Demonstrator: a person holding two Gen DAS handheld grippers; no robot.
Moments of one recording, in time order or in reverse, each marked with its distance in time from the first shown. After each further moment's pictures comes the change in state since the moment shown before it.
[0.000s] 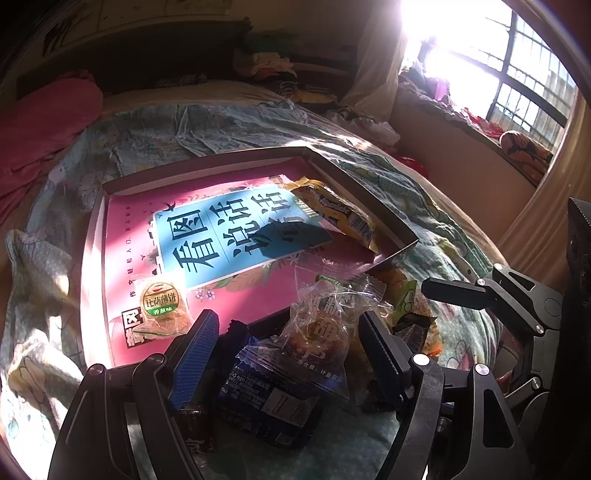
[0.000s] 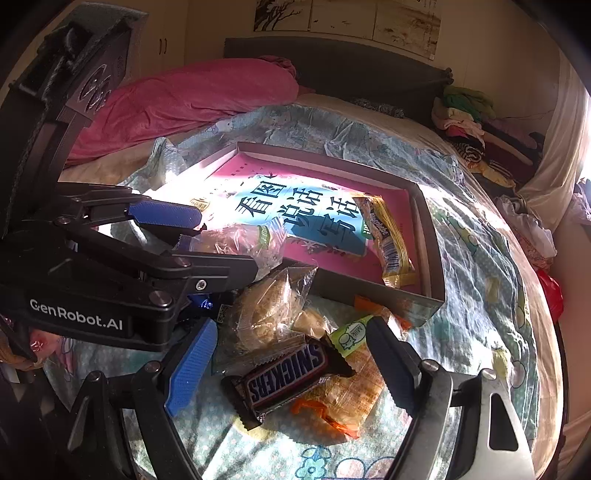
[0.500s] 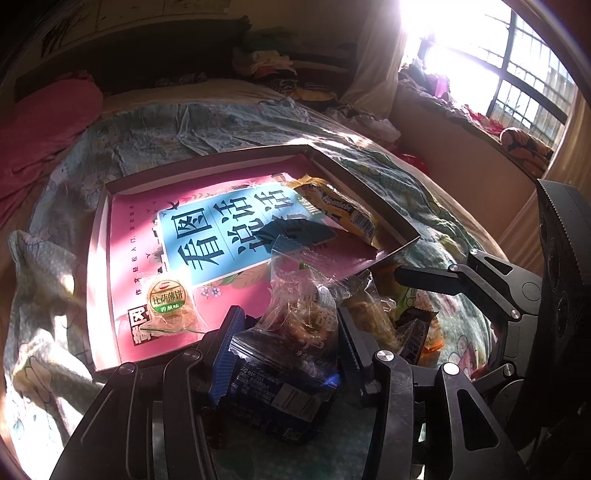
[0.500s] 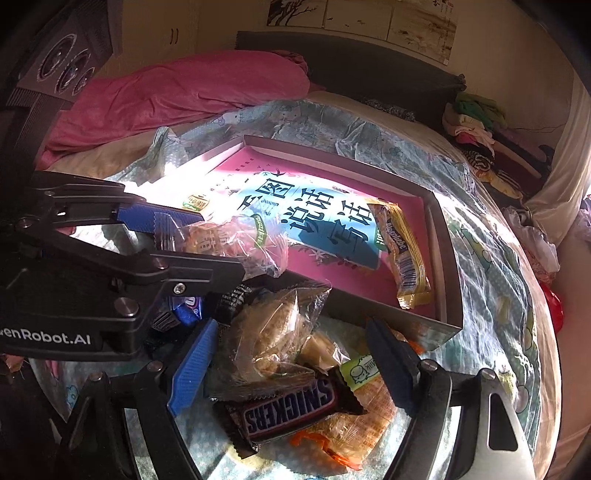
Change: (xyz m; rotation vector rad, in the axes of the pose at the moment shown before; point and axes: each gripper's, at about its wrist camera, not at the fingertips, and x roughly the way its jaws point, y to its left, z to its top) left arm -0.005 0.004 -0.001 -0.003 0.009 -0.001; right arm 0.023 0.006 0.012 -0.052 0.018 0.008
